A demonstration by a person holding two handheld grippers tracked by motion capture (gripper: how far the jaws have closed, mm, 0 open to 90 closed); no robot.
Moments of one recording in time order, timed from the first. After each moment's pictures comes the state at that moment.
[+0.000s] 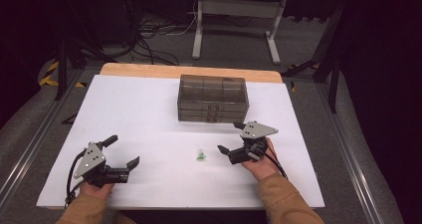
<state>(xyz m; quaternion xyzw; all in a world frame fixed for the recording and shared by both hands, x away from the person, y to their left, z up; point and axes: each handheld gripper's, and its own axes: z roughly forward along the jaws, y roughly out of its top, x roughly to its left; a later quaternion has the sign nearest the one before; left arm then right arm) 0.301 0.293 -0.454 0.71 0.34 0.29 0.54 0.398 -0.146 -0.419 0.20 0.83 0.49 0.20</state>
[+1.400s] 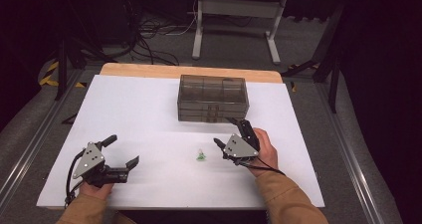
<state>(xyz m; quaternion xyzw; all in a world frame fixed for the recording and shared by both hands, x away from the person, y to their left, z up) 0.300 0.294 -0.453 0.71 0.34 0.29 0.55 0.378 -0.117 -0.417 0.03 0.81 0.38 0.45</state>
